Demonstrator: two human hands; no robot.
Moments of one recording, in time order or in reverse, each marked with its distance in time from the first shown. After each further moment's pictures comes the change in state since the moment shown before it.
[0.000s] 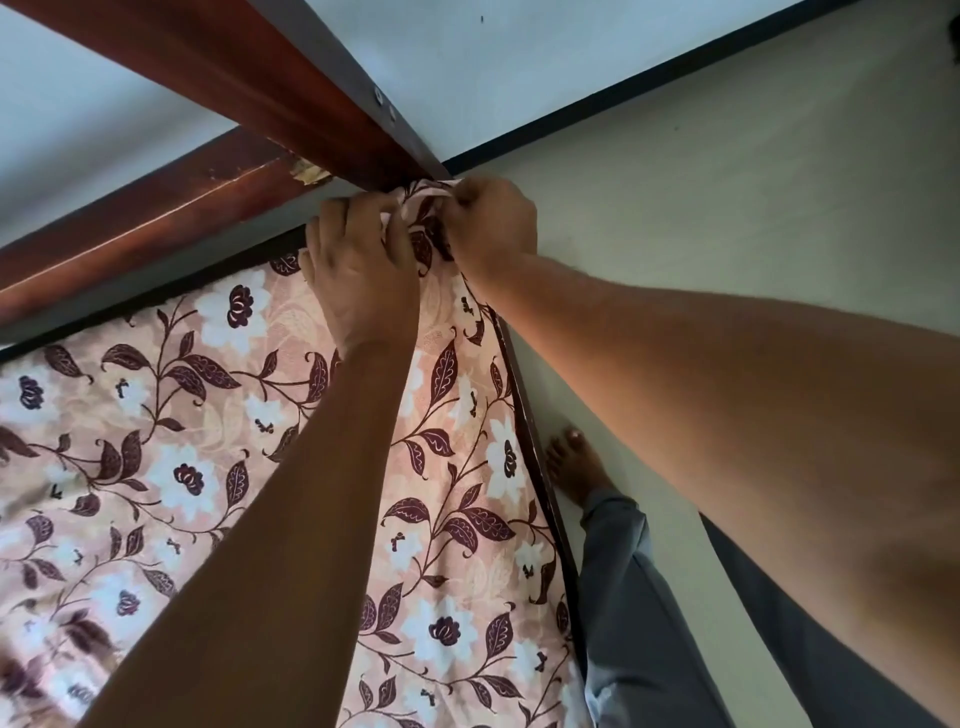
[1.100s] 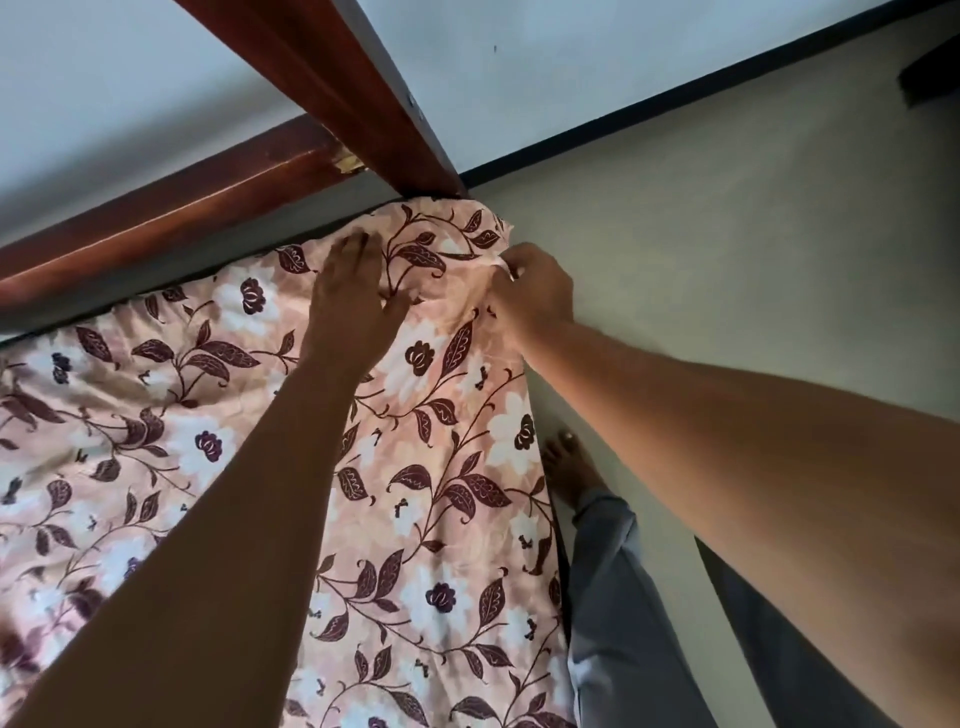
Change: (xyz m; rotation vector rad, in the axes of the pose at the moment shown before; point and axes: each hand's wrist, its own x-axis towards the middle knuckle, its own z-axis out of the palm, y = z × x) left_hand -0.024 -0.068 -0.031 0.085 -0.540 0.135; right_hand -0.083 0.038 -0.030 0.089 0.005 0.104
